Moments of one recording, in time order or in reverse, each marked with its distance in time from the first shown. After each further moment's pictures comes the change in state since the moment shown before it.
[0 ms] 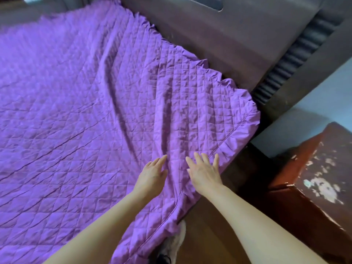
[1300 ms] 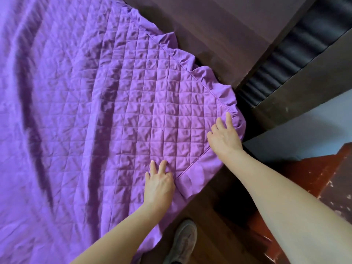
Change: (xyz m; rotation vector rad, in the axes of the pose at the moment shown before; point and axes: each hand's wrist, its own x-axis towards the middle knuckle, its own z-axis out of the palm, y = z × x) left_hand 0.213 0.136 0.156 0.372 -0.169 -0.122; right_hand 0.218 0.291 0.016 -0.627 -0.085 -0.080
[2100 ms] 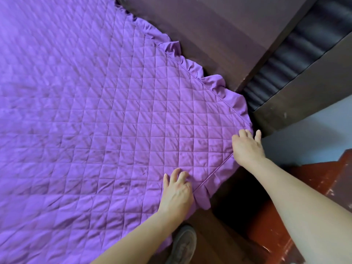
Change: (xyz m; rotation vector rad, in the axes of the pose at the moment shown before) left_hand 0.007 0.045 0.012 -0.059 0.172 0.219; right_hand -0.015 0.047 0.048 0.415 -0.109 0.256
